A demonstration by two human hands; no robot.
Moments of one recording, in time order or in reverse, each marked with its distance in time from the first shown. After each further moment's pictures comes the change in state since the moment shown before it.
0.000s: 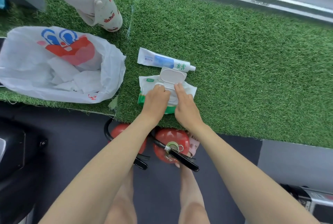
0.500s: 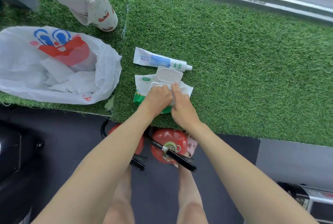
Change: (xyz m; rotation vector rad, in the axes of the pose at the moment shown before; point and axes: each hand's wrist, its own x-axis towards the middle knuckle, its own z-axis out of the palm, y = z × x) left_hand 0.020 0.003 -0.001 0.426 -0.237 0.220; right_hand 0.003 0.004 0.002 0.036 -0.048 -0.003
